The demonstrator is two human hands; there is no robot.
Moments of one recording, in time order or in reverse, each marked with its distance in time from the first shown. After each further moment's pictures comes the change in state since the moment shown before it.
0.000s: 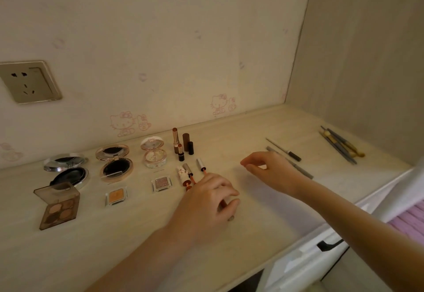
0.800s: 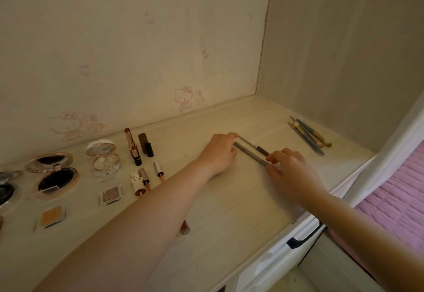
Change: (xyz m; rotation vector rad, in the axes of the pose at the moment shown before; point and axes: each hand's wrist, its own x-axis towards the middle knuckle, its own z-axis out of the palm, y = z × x) left_hand 0.172 -0.008 0.098 -0.063 -0.292 -0.274; right_hand -0.045 0.093 -0.037 -0.367 0.335 0.151
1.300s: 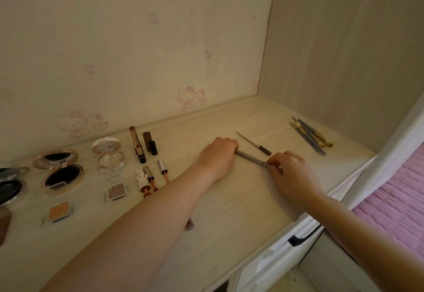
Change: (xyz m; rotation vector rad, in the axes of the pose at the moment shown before) left_hand -0.012 -0.002 0.003 0.212 0.029 0.091; right_hand -0.002 -0.001 0.005 0.009 -0.036 0.041
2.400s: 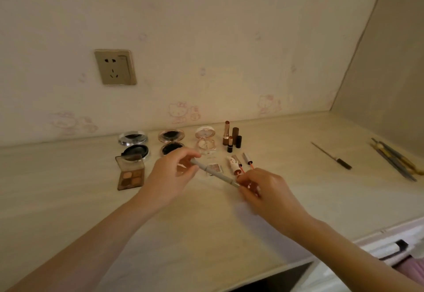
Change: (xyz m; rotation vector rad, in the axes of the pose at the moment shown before) left_hand -0.259 -0.123 -0.125 -0.467 0.469 -0.275; right_hand -0.061 -0.215 0.023 0.326 -0.163 -0.436
